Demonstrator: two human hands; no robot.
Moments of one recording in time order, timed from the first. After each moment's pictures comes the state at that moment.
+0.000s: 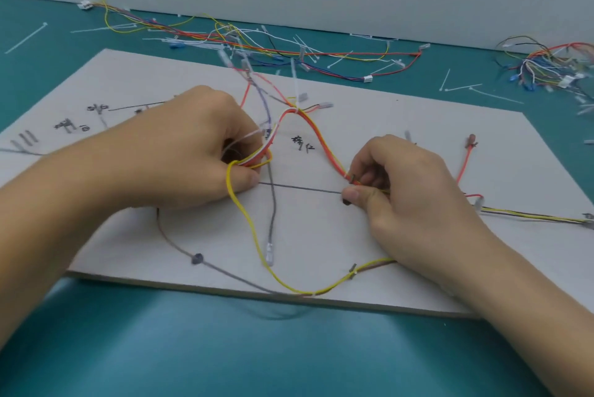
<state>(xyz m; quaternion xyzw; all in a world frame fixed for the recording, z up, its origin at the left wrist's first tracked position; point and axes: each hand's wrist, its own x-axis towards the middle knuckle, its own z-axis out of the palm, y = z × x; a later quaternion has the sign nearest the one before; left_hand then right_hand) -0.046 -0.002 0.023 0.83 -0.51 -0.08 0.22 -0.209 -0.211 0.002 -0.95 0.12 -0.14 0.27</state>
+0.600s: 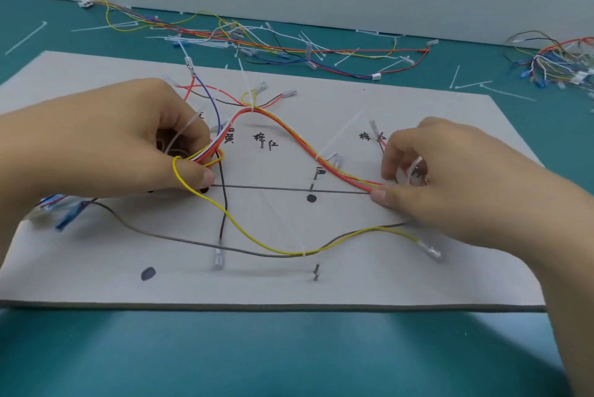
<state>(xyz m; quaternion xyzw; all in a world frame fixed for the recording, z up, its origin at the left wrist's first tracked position) -0.019 0.045 0.035 0.86 -0.43 -0.17 0.21 -0.198 -0.227 0.043 -0.97 0.19 0.05 0.11</state>
